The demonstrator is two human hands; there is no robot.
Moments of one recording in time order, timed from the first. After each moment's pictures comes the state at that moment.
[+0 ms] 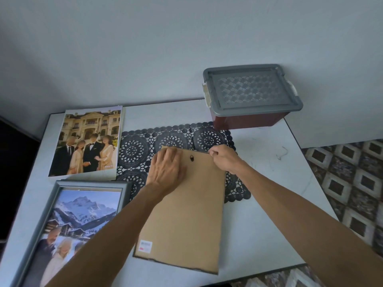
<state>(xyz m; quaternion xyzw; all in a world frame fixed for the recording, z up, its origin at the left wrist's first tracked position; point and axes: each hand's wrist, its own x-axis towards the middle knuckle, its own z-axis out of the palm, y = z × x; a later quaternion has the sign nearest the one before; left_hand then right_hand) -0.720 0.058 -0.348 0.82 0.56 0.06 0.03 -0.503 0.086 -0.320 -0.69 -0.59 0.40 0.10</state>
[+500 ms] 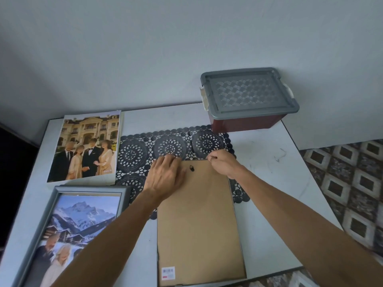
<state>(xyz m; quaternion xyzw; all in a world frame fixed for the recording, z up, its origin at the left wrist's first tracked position) -0.724 0.056 -0.357 0.83 0.54 0.13 0.01 -0.504 0.079 -0.321 -0.69 -0.57 0.44 0.11</state>
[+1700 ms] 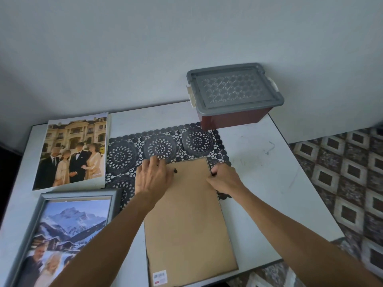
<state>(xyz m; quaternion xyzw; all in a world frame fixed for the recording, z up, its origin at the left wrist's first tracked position) -0.718 0.048 -0.351 0.78 0.62 0.01 0.00 -0.494 0.021 -0.342 -0.76 -0.54 0.35 0.09</state>
